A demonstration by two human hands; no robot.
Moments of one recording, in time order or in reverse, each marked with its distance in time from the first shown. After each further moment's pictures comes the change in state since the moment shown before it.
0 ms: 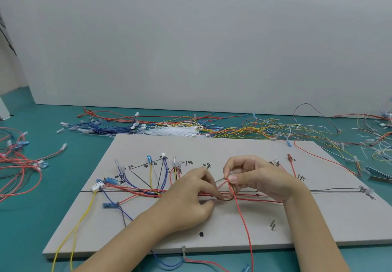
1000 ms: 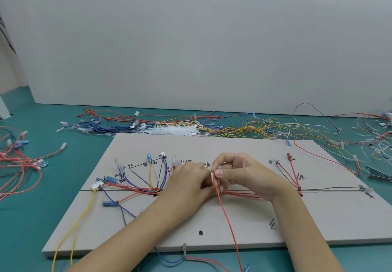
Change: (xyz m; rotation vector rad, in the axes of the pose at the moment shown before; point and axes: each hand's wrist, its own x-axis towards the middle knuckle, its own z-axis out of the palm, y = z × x) left_hand 0.017 -0.001 0.000 0.335 0.065 -0.073; right_hand 0.019 0.010 0.012 -0.001 0.059 -0.061
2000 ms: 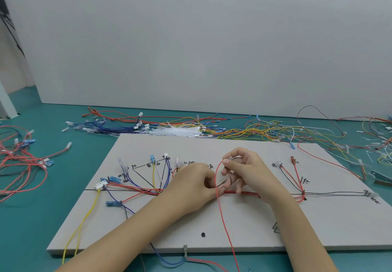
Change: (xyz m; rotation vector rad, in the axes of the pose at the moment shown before) left_hand 0.011 -0.005 0.005 -0.151 -0.005 -0.065; right_hand 0.013 0.009 0.001 -0.082 0.464 0.052
